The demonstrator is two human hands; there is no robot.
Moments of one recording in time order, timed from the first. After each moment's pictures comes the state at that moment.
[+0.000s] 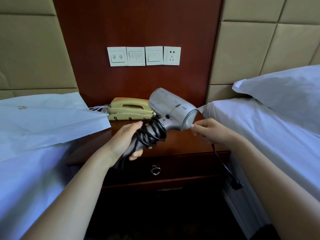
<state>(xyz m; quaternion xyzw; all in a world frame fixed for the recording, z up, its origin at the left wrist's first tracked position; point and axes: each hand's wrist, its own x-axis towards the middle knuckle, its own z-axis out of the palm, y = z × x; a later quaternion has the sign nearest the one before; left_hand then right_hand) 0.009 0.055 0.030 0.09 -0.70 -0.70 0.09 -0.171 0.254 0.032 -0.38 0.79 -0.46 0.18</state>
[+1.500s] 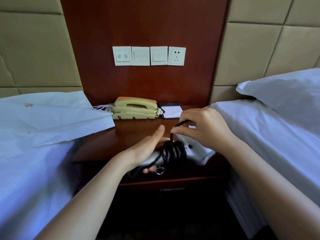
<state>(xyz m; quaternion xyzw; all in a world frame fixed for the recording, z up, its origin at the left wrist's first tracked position) 0.010 0.086 0.030 0.11 -0.80 -0.59 -0.03 -0.105 0.233 0.068 -0.58 0.71 -0.27 -0.30</state>
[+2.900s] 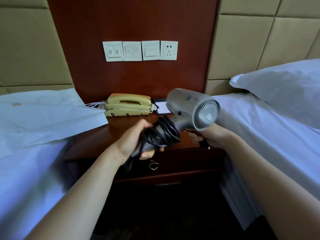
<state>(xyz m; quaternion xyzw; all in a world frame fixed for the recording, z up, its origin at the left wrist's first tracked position) -0.005 0.078 0.028 0.02 -0.64 -0.77 -0.02 -0.169 0.260 0.008 -0.31 0.71 -0.56 0.30</state>
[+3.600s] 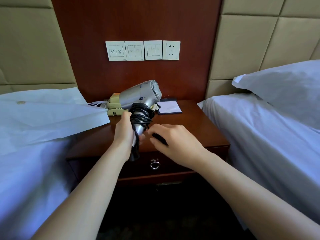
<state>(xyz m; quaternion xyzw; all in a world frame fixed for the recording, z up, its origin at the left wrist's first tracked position) -0.021 0.064 0.025 0.29 -0.56 -0.73 0.28 -0.067 0.214 0.030 -0.61 0.73 -0.27 -0.17</state>
